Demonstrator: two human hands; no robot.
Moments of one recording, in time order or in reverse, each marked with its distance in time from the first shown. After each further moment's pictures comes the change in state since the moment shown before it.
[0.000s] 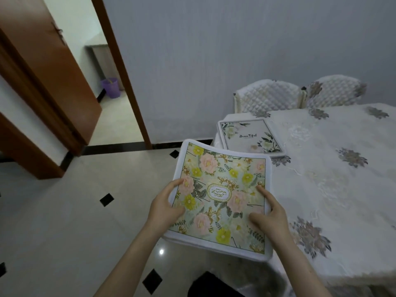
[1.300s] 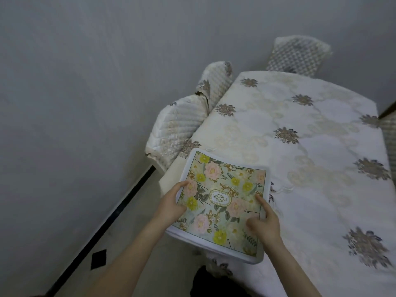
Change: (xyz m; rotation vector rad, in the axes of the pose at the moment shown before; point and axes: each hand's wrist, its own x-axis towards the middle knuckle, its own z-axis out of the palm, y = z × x) left_hand 0.601 0.092 0.153 0.367 -1.031 0.303; right_hand 0.354 -0.086 0.127 0.357 0.979 0.399
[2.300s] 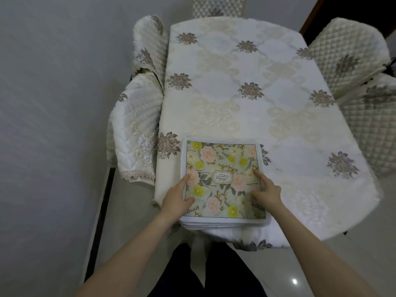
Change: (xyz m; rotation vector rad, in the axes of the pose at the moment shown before) left_hand 0.150 -0.056 -0.034 0.431 -0.516 0.235; right_hand 0.046 0.019 0.080 -0.289 0.263 0.254
